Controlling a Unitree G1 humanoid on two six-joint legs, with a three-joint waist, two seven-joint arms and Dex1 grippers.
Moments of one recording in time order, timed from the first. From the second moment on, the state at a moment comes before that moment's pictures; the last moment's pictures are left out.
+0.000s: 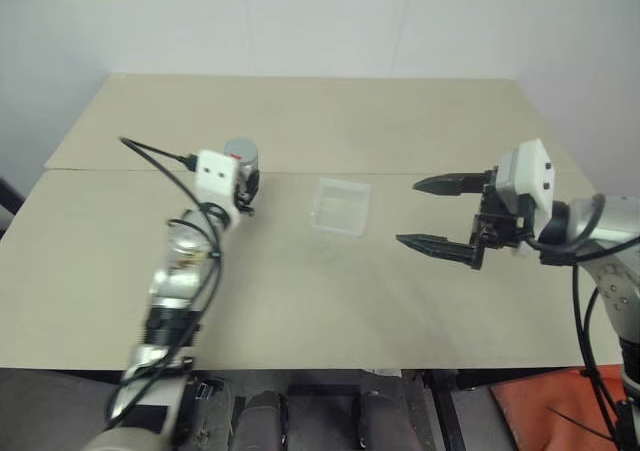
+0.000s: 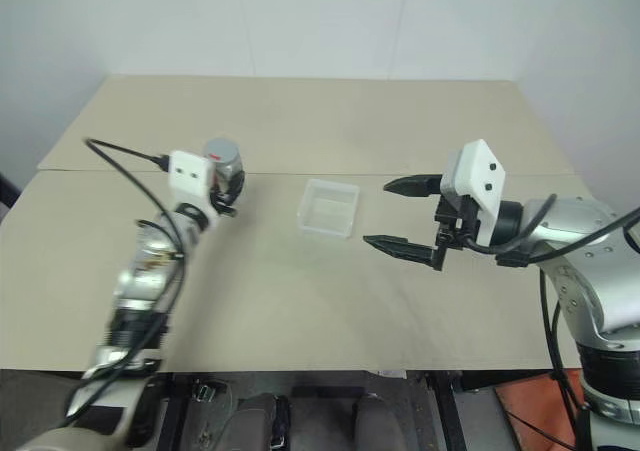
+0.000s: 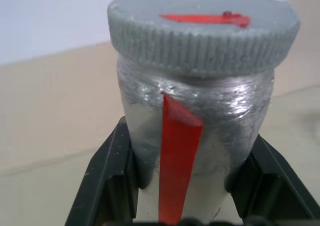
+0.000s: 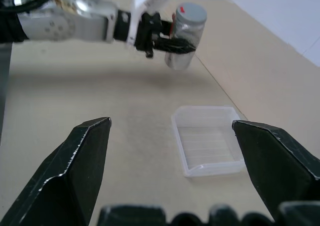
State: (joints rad) left arm -0.55 0.45 0.07 0.05 -0.19 0.38 -0.40; right arm -0.46 -0.85 -0.13 -0.43 0.62 0.58 0.99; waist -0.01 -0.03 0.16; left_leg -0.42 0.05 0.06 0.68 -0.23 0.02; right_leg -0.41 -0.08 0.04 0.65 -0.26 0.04
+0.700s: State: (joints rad) left arm -0.68 0.64 -0.06 -0.02 -0.55 0.55 -1.19; right arm -0.85 -0.48 0.09 -0.32 0.70 0.81 0.74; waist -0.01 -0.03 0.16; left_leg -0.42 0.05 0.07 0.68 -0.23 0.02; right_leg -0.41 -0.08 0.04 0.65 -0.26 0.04
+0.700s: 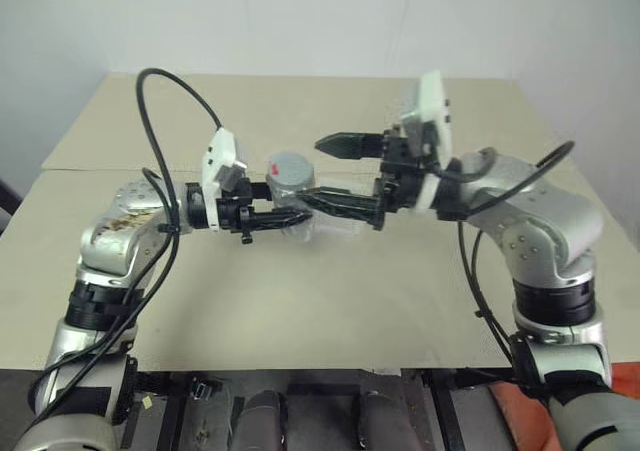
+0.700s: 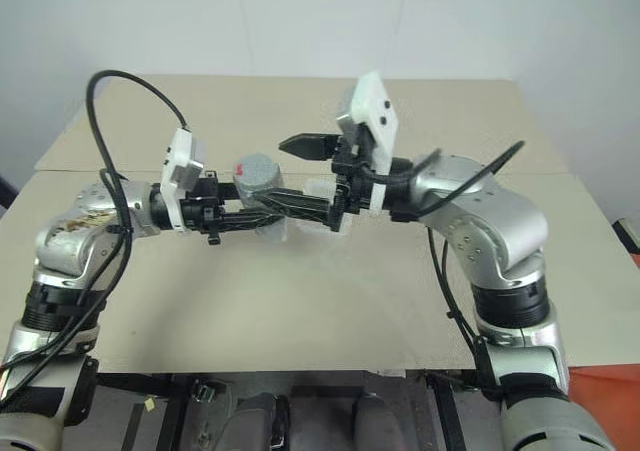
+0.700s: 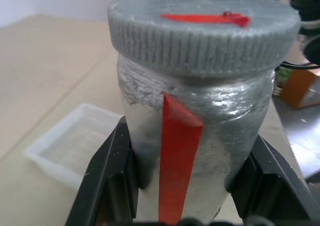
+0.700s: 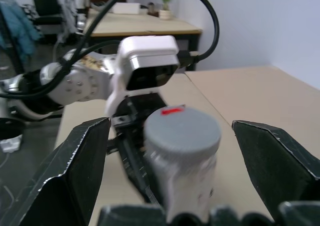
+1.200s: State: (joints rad) left arm -0.73 0.61 -0.10 0.05 -0.50 0.48 -1.25; right arm -0.87 -0.44 0.12 -0.31 0.65 0.89 0.65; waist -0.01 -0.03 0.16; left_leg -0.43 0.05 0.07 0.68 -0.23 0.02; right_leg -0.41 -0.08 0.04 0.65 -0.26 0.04
